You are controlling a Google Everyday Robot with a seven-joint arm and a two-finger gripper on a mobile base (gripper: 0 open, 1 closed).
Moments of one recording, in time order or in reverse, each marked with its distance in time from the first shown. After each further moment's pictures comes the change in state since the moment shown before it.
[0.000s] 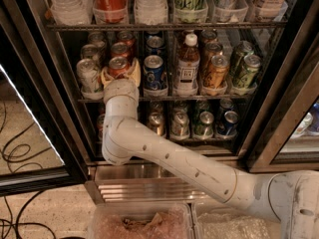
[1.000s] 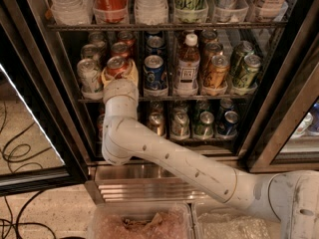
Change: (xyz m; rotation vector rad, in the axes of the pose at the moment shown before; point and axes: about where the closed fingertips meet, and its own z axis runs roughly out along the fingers) arm 0.000 0.000 0.000 0.000 0.000 0.000
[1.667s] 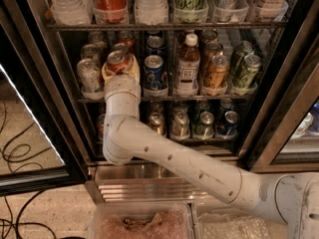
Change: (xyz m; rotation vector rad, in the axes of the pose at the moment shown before) arm -0.029 -0.015 -0.009 0.026 -0.053 -0.004
